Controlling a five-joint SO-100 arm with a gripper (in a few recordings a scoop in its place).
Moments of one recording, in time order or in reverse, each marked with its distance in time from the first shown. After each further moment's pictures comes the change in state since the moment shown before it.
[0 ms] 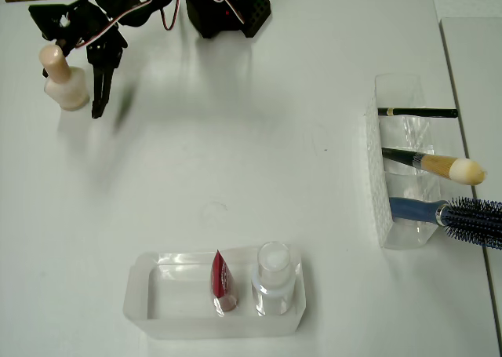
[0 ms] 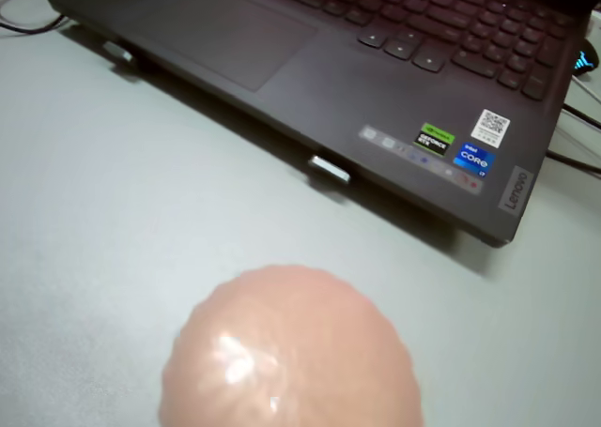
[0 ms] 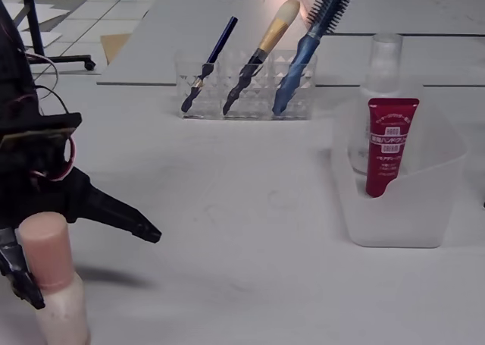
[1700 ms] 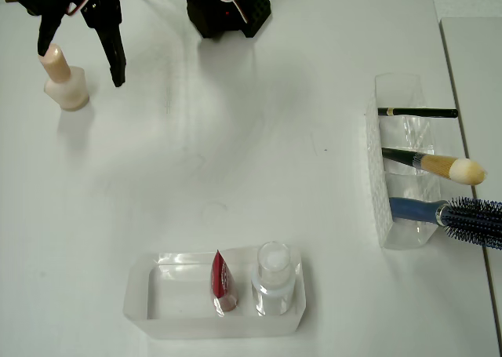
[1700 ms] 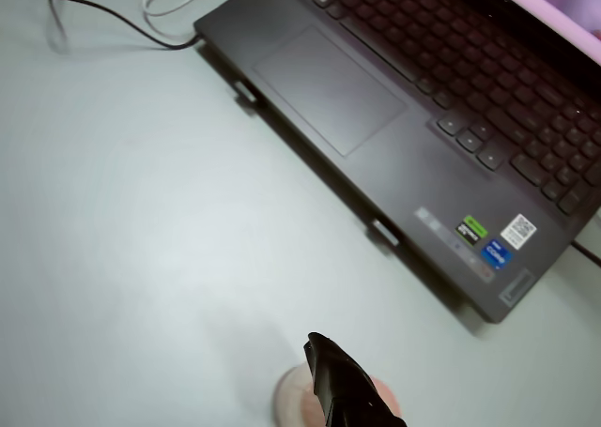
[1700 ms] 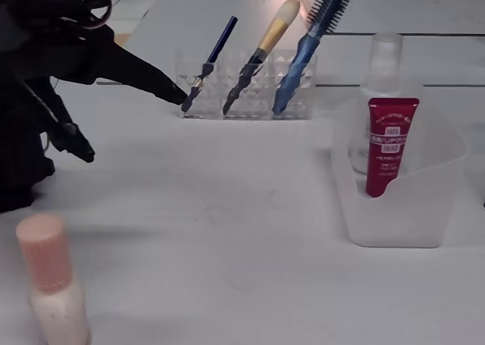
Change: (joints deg) arm -11.5 19.9 -40.7 73.0 -3.3
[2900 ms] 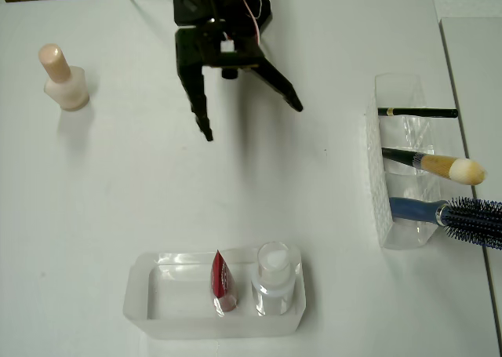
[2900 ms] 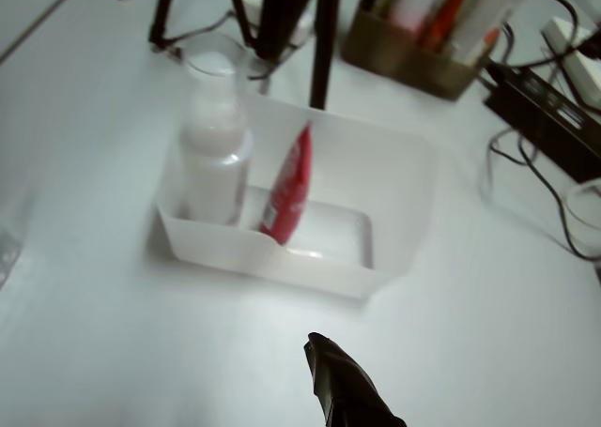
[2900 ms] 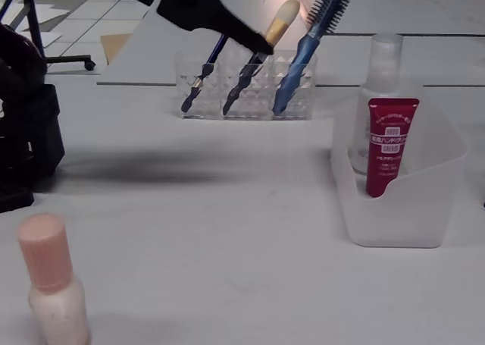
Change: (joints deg) arm -50.3 -9.0 -2.4 -11.6 1.1
